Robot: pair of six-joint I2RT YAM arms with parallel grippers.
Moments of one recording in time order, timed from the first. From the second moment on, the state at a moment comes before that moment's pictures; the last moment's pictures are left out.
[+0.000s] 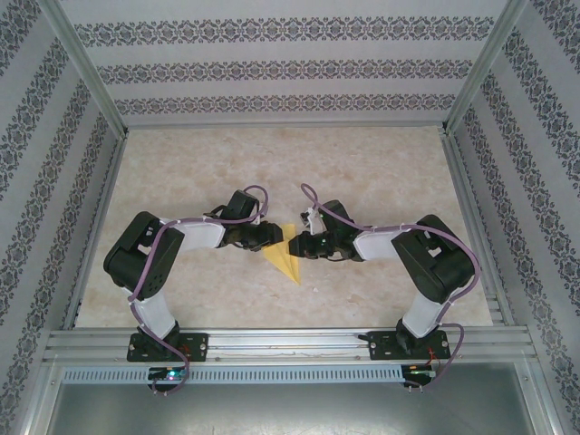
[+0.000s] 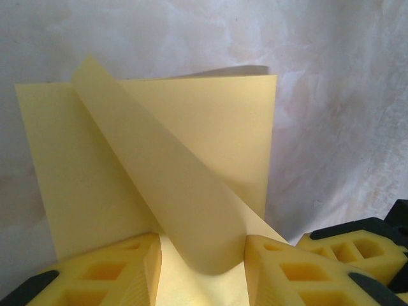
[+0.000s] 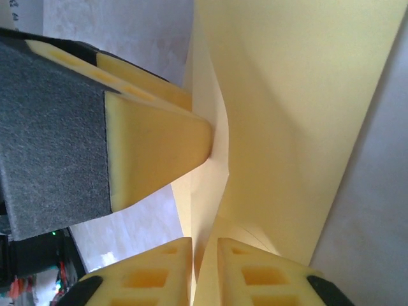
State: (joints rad) left arm -0.49 1.77 0.86 -0.05 0.49 -0.77; right arm 0.58 1.73 0.69 0.21 -0.66 0.68
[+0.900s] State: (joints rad) left arm -0.49 1.77 0.86 -0.05 0.49 -0.77; right arm 0.58 1.73 0.71 0.10 -0.56 0.62
